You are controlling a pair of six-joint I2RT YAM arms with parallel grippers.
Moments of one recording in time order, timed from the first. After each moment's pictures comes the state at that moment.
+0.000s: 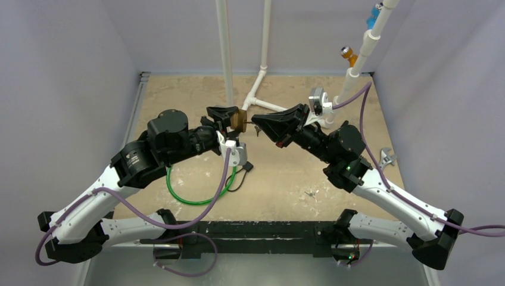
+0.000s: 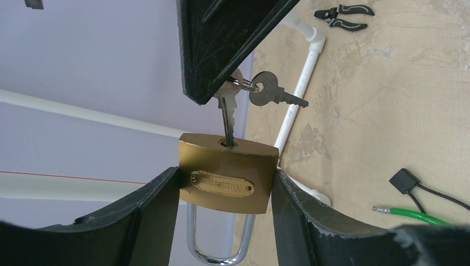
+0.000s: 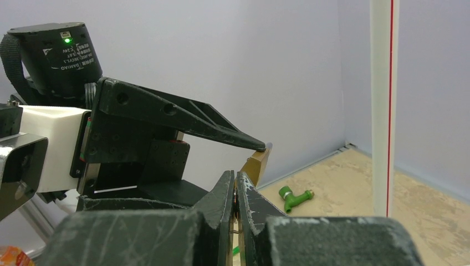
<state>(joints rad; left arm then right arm) -0.96 1.00 1.41 -0.61 0.04 1.00 0.87 0.98 0.97 0.42 -0.20 0.35</state>
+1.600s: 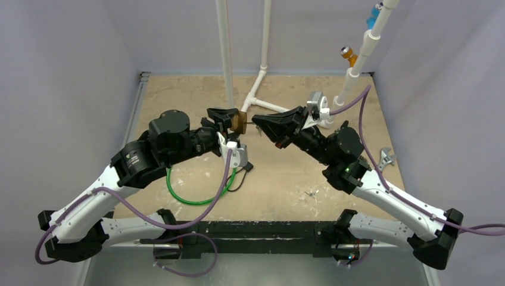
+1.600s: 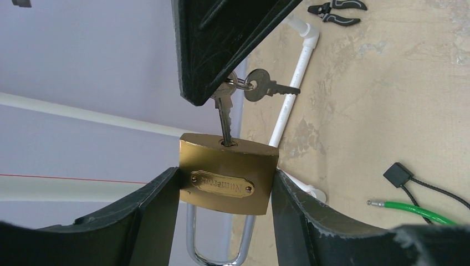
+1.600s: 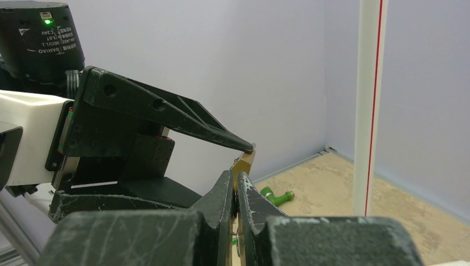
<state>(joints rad) -0.97 1.01 1.42 -0.64 0.03 1.00 0.88 0.98 0.94 0.44 -0.16 0.26</state>
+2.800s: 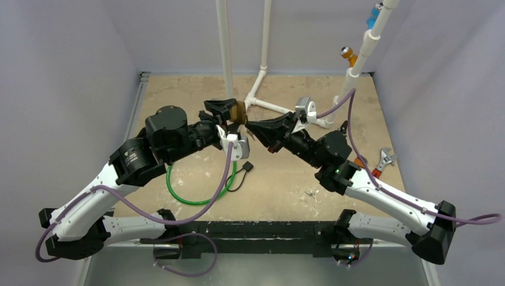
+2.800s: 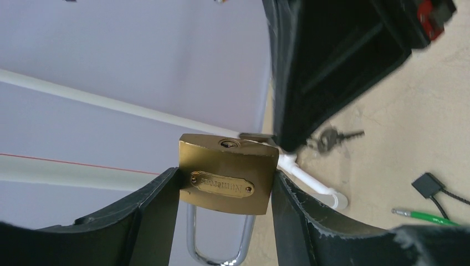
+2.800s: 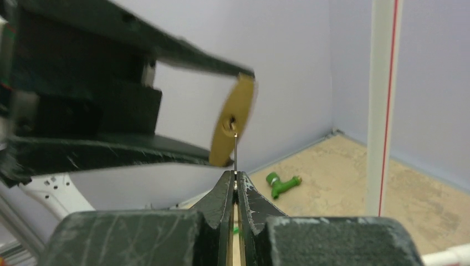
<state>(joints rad) -0.98 1.04 1.47 -0.63 -0.05 1.01 0.92 1.01 0.88 0.51 -0.12 0.28</state>
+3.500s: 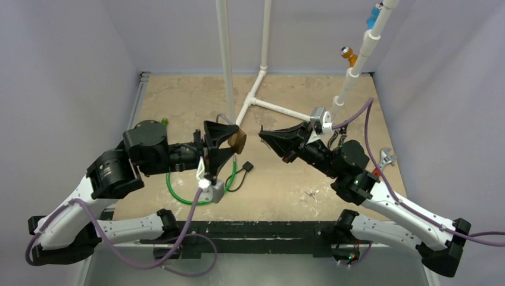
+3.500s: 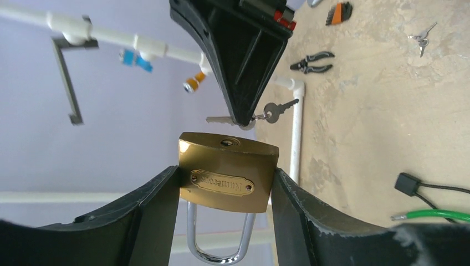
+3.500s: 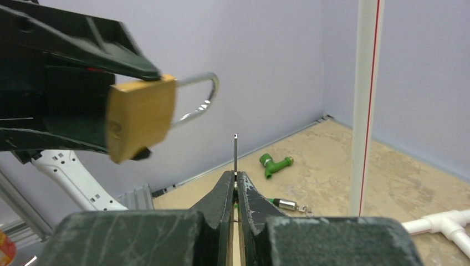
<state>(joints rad) -1.04 0.94 1.48 -0.76 0.21 1.17 0.93 0.84 0.83 0.33 -0.11 0.25</state>
